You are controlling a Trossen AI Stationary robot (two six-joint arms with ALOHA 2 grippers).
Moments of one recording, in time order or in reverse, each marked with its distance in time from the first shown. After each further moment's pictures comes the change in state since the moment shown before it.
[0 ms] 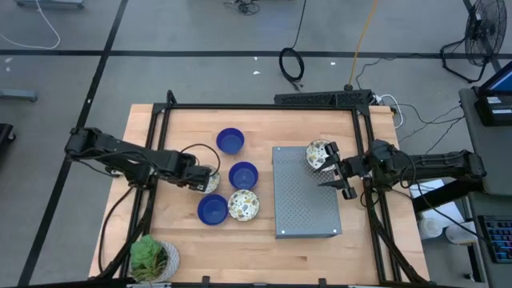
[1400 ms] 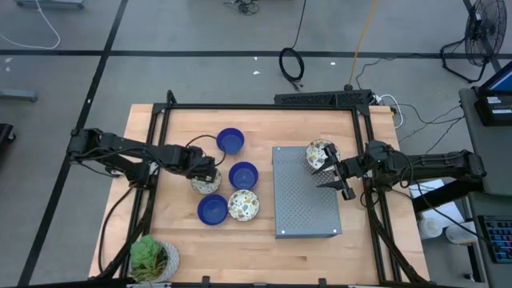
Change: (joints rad) left arm 0.123 0.022 -0.041 0.223 -0.129 0.143; right arm 0.000 0.000 0.000 -0.067 0.002 -0.008
